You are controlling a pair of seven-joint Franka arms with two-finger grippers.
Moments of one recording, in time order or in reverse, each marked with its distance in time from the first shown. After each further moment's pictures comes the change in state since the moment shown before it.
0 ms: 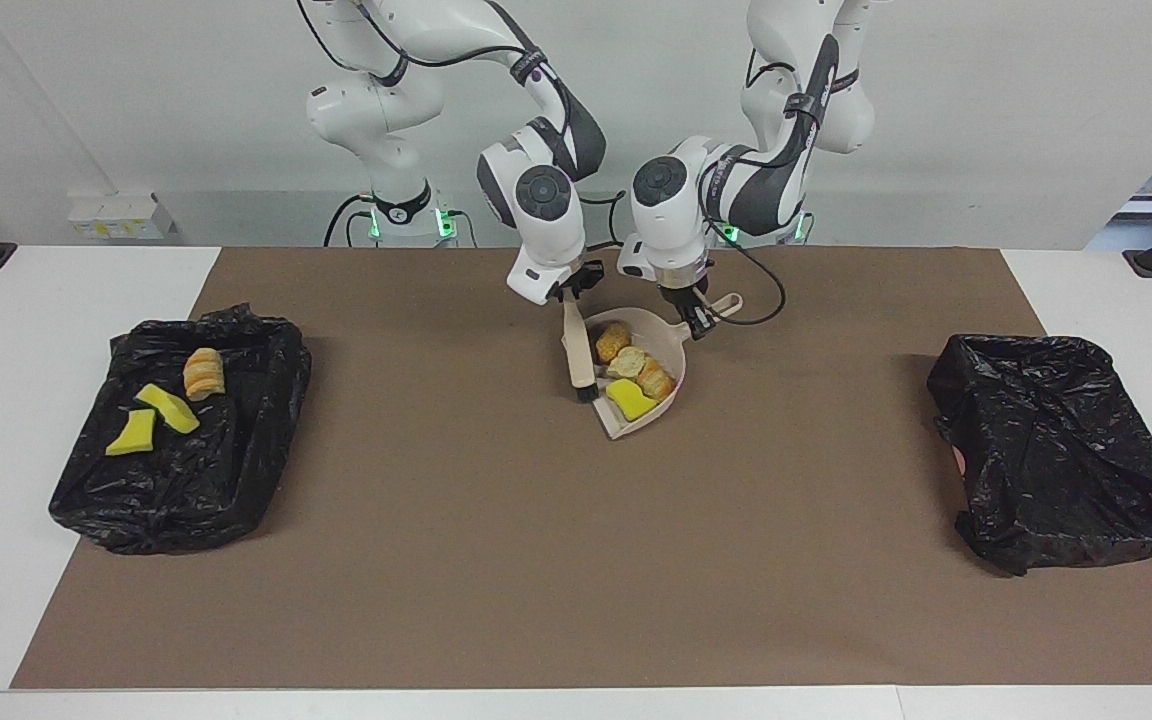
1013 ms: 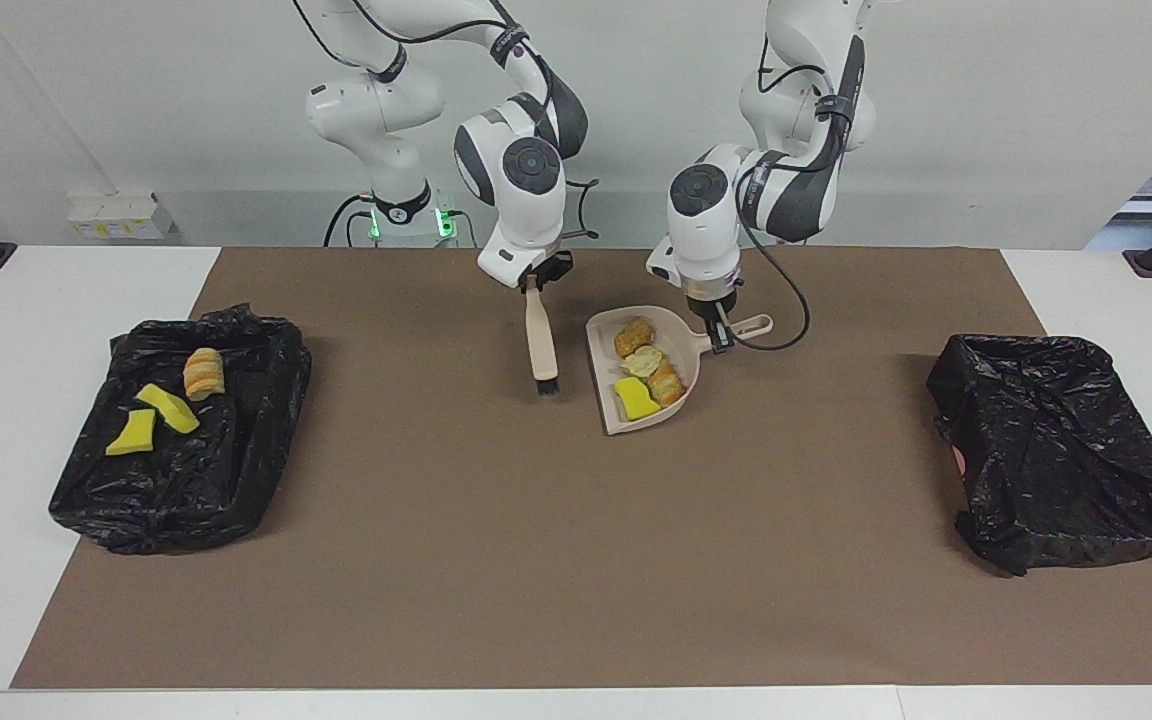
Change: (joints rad) left arm 0.111 -0.007 0.011 0.031 0.004 0.019 0.398; right arm 0.013 -0.082 0.010 -0.019 -0.134 -0.065 0.105
